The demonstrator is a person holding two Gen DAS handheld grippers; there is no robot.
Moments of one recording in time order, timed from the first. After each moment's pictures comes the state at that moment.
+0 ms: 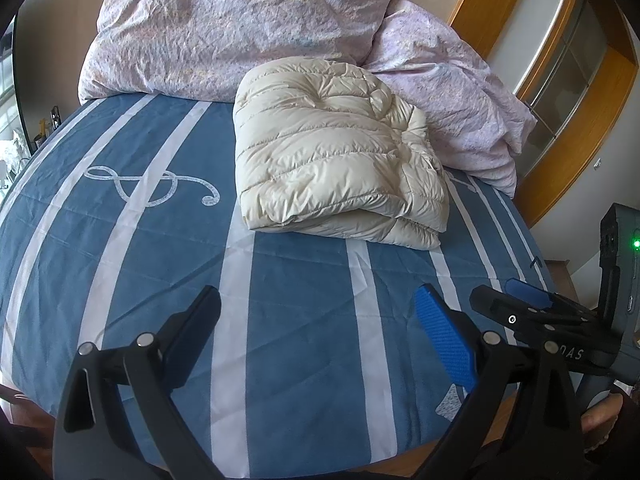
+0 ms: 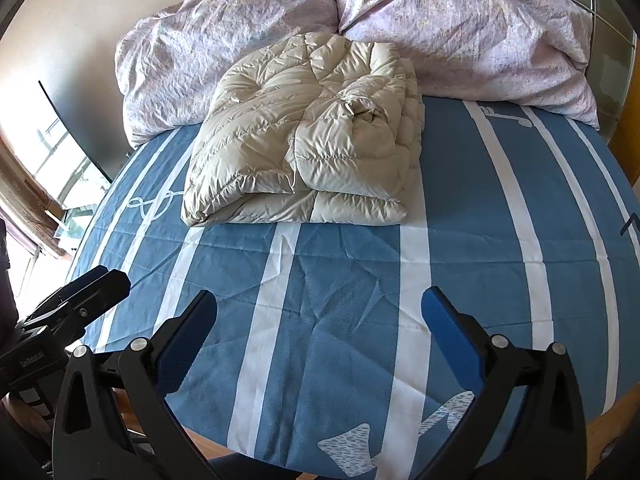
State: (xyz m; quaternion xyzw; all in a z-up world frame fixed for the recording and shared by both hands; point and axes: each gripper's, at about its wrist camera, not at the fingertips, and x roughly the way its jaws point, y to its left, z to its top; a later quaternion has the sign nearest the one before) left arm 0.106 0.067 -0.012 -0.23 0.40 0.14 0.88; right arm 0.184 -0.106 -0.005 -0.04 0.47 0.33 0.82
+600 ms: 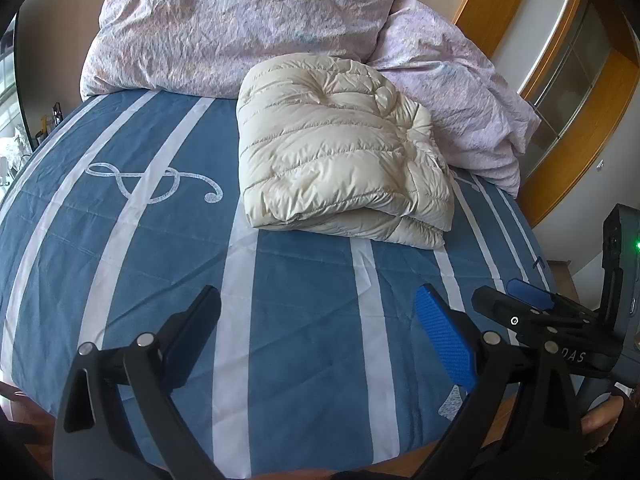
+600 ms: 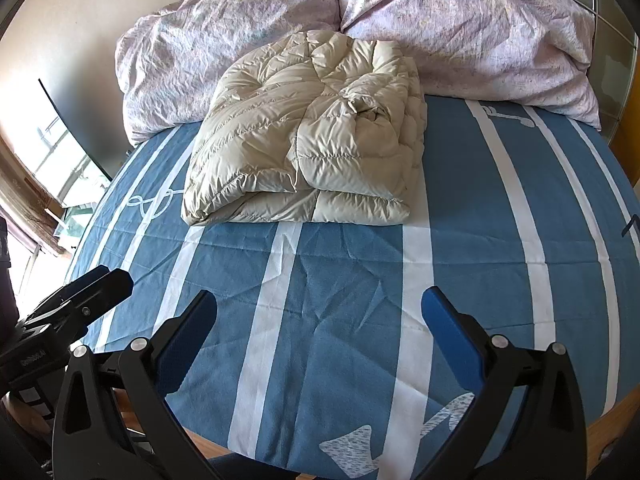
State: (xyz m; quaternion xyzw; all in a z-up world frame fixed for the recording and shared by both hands) left arm 0.108 0.068 -0.014 -0.23 0.40 0.14 0.87; right arm 0.184 -0.103 -0.007 -0.05 0.47 0.33 0.82
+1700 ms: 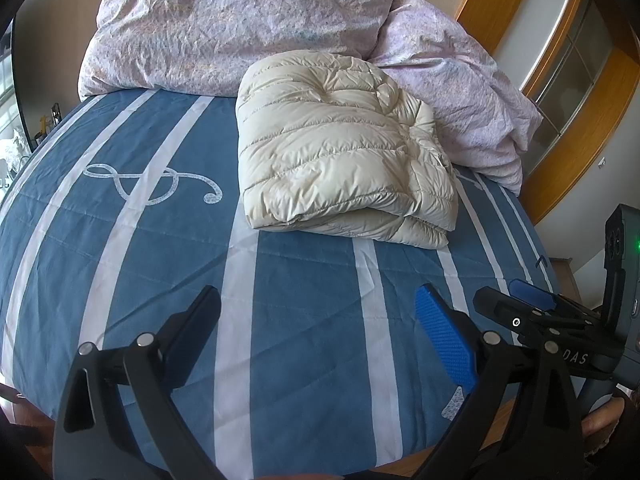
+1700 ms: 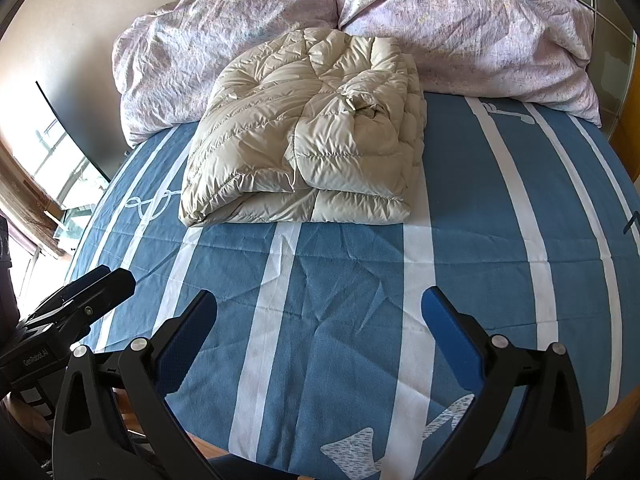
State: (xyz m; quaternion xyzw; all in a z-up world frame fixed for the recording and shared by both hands) left arm 0.110 0.069 -0.016 -0.23 0.40 0.14 0.87; right arm 0.186 -0.103 -0.009 -0.05 0.47 0.33 0.82
